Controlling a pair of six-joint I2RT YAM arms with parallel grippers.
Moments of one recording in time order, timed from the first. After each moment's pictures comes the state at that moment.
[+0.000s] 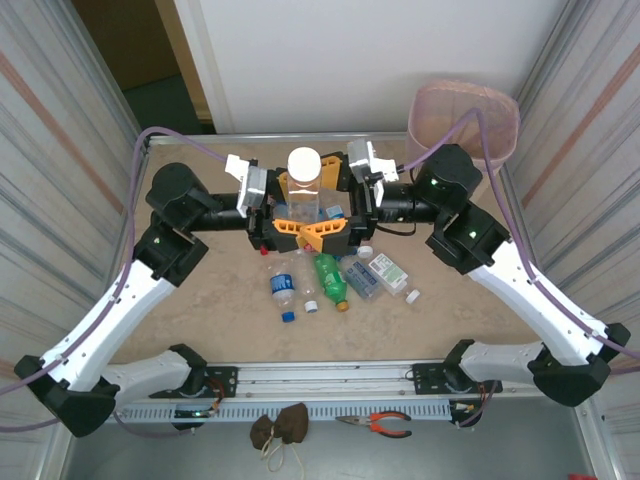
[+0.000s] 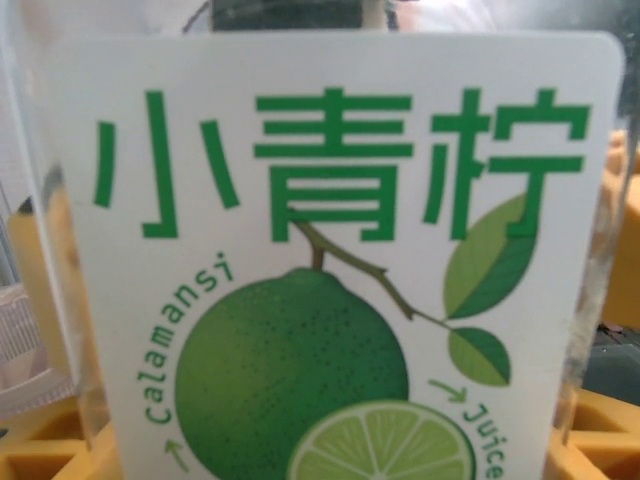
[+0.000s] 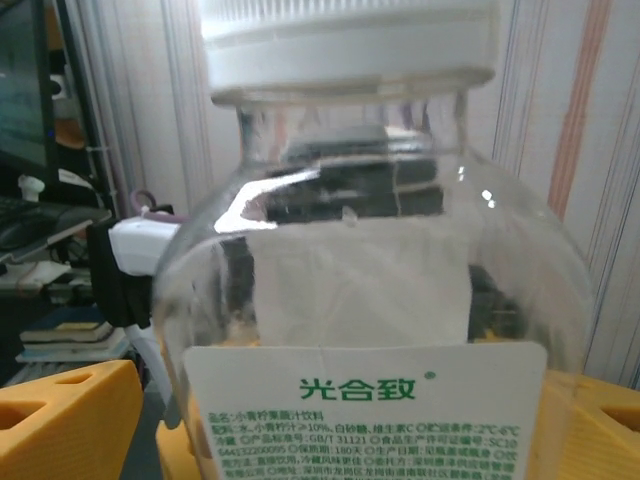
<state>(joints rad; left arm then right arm) -0.63 1.08 1.23 0.06 0.96 -0.08 0.82 1.20 1.46 -0.11 -0.77 0.12</state>
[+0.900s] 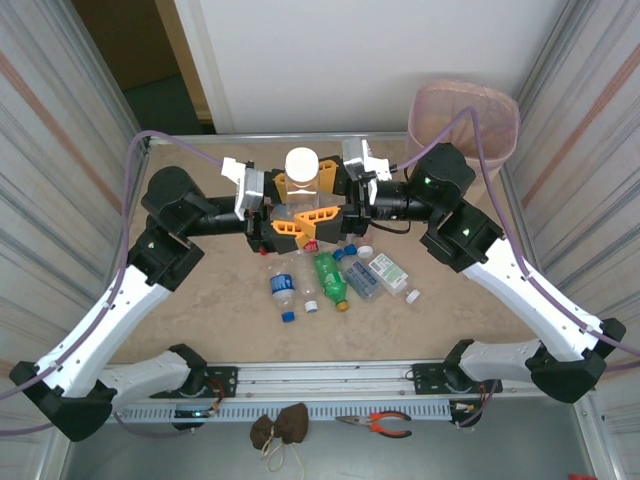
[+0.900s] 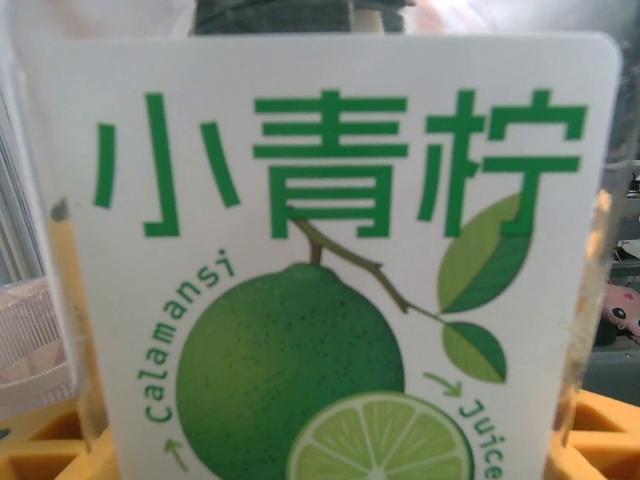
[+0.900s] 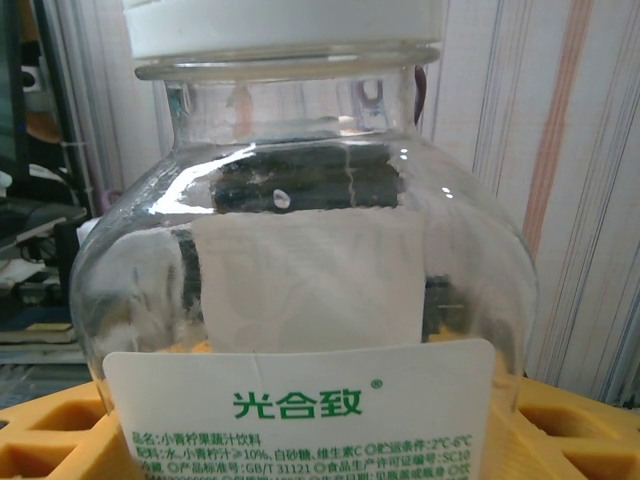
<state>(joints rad) -0.64 1.05 1.23 0.02 0.90 -0.06 0.83 1.21 1.46 -0.08 -0.74 0.09</state>
